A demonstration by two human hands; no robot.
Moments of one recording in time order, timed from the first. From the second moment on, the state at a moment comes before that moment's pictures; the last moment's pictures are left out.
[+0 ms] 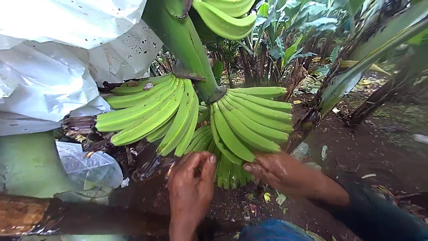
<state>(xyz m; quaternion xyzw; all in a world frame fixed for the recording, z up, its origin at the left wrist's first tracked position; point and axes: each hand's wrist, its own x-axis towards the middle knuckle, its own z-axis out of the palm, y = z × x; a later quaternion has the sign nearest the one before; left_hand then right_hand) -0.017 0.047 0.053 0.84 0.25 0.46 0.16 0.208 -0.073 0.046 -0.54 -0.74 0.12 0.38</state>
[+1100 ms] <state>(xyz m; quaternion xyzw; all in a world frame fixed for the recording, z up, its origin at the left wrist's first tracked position) 0.009 0.037 0.053 0.85 0.08 0.49 0.15 0.206 -0.056 0.003 -0.48 -0.44 0.35 0.68</state>
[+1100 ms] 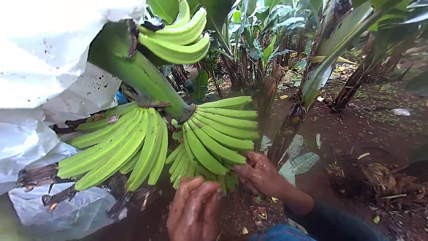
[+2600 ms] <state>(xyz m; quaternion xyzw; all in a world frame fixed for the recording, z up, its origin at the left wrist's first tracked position) -0.041 0.001 0.078 0.80 0.31 0.50 -0.13 0.262 -0.054 0.015 -0.72 -0.44 0.04 0.53</state>
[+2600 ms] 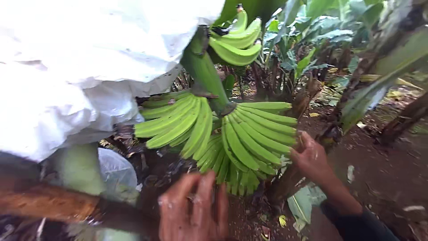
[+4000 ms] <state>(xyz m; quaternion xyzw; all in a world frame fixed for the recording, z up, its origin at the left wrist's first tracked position) -0.057 0.029 0.086 0.70 0.45 0.54 -0.14 0.330 -0.079 0.162 -0.51 -0.77 -0.13 0.36</state>
